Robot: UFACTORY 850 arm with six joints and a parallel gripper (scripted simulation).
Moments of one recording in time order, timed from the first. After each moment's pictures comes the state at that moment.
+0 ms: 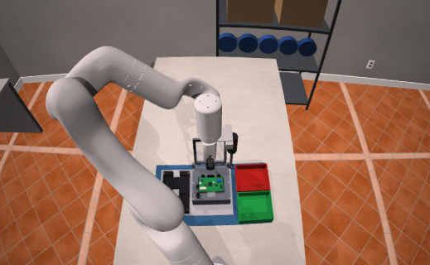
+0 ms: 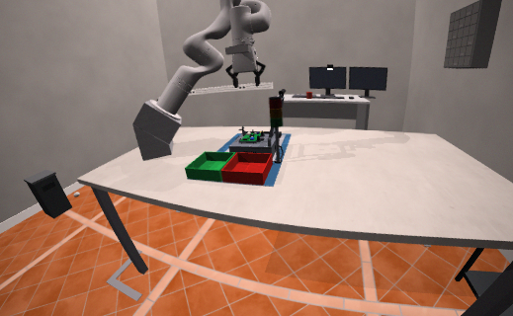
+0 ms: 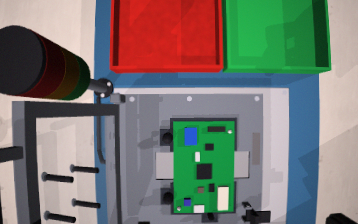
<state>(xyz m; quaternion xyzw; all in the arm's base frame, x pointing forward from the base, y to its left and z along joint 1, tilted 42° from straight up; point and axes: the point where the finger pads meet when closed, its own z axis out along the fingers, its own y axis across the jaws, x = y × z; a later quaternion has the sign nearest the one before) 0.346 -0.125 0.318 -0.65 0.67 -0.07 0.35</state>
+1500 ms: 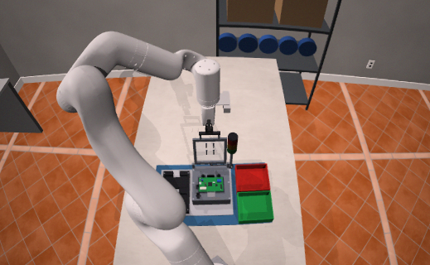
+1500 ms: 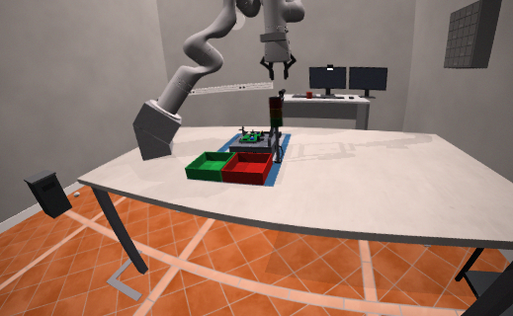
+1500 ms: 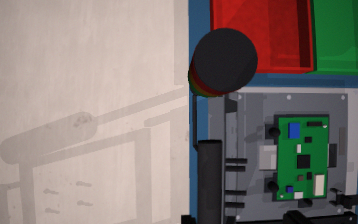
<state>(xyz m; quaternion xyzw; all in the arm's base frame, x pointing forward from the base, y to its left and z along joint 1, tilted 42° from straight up) 0.442 -0.155 0.416 -0.65 0.67 -0.07 0.35</state>
